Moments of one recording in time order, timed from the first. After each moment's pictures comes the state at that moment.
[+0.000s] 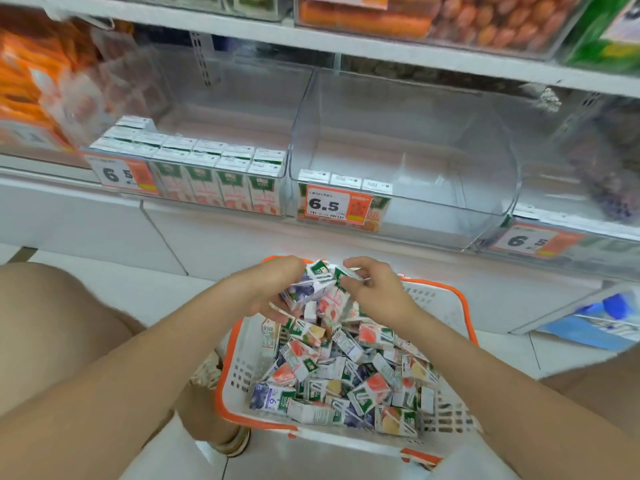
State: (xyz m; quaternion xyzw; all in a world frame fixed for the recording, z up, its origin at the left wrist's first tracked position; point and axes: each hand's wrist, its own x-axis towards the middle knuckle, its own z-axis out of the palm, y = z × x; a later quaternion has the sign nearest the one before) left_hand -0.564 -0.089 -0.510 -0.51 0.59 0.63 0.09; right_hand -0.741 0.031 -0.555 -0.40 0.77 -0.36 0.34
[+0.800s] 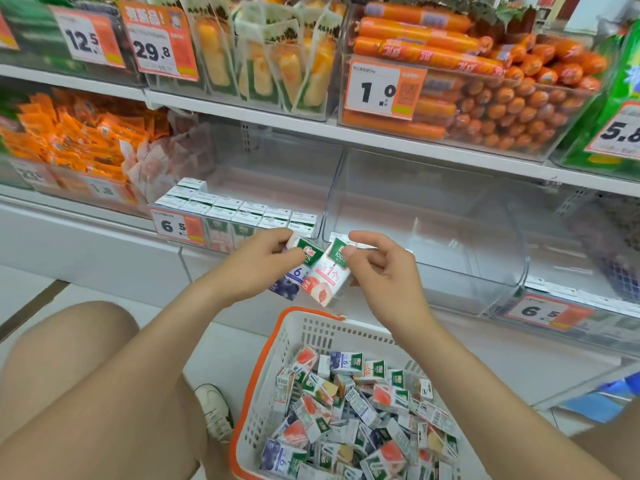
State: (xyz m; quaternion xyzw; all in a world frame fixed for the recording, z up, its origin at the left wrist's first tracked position) left_hand -0.511 -0.135 -0.410 -0.35 0.77 0.50 -0.18; right_hand -0.686 -0.006 -0.418 -0.40 0.65 -0.57 0.28
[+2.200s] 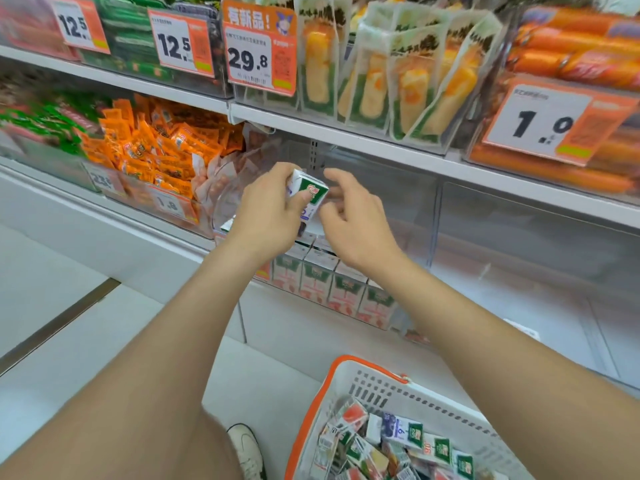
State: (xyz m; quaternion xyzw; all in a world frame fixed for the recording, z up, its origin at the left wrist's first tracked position) left_hand -0.471 -0.284 -0.387 -0.47 0.77 0.21 -0.38; right_hand -0.621 -0.234 -0.389 -0.64 0.64 -0.40 0.13
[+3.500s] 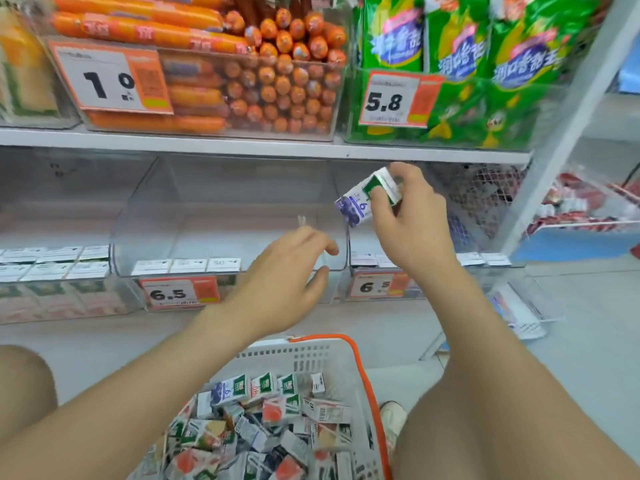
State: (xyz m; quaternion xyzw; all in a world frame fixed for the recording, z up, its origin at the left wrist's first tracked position) left_hand -0.758 -0.018 -0.416 -0.08 0.95 0.18 -0.23; right_hand -0.918 0.110 -0.356 -0.38 0.81 -0.43 -0.11
